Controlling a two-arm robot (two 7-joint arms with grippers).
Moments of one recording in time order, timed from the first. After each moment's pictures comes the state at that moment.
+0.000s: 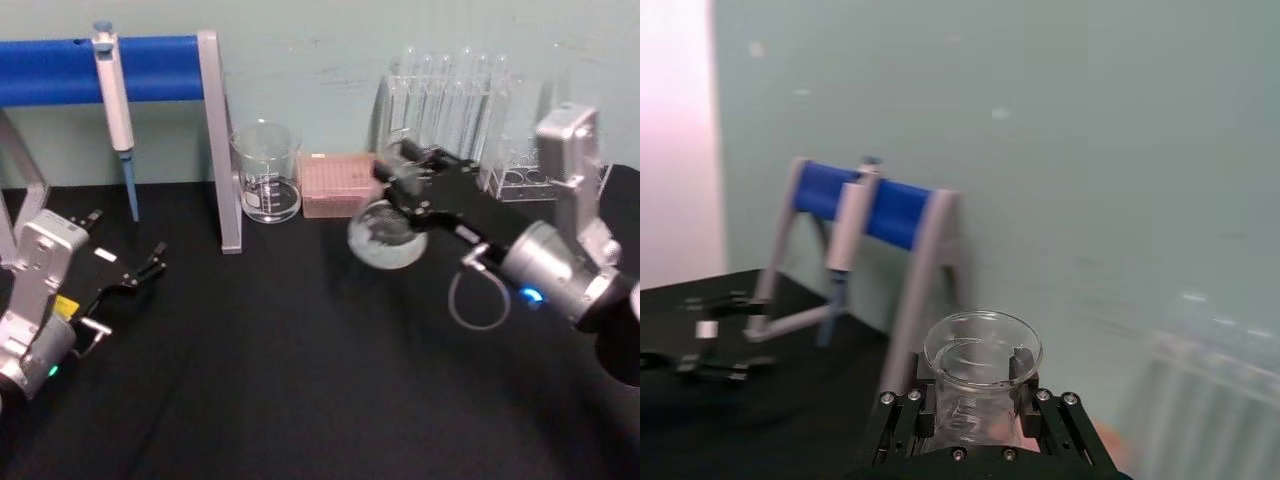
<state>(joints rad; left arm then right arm) -0.20 0.60 0.45 -1.41 -0.25 -0.12 0.03 0.29 0.41 -0.37 -1.52 0.40 -0.08 0.41</state>
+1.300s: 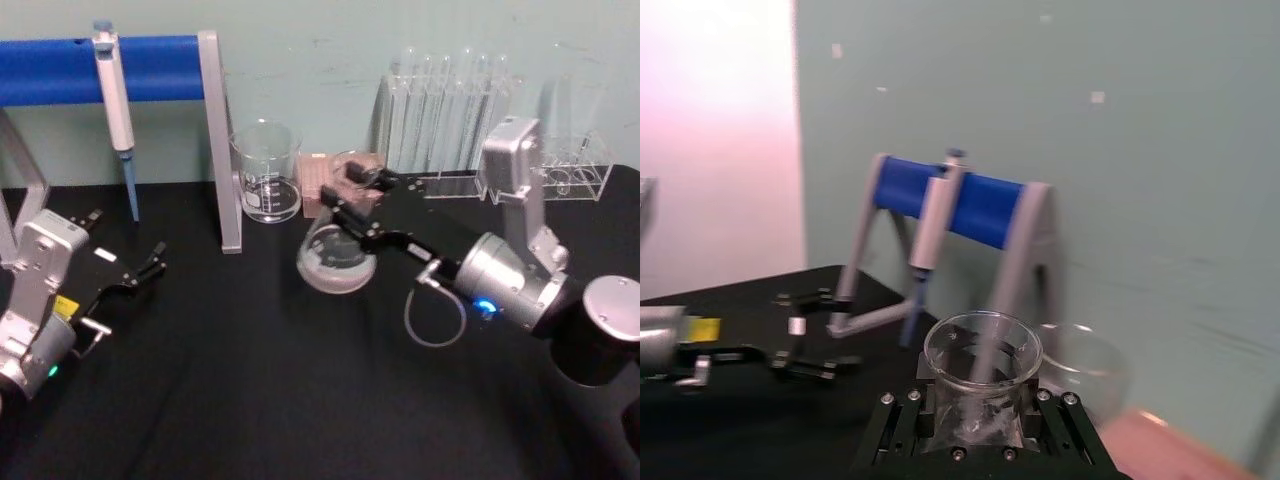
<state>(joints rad) -0.20 0.60 0.45 -1.41 -0.25 -0.12 0.03 0.32 0.34 -0.41 -1.46 0.38 -0.07 0.52</state>
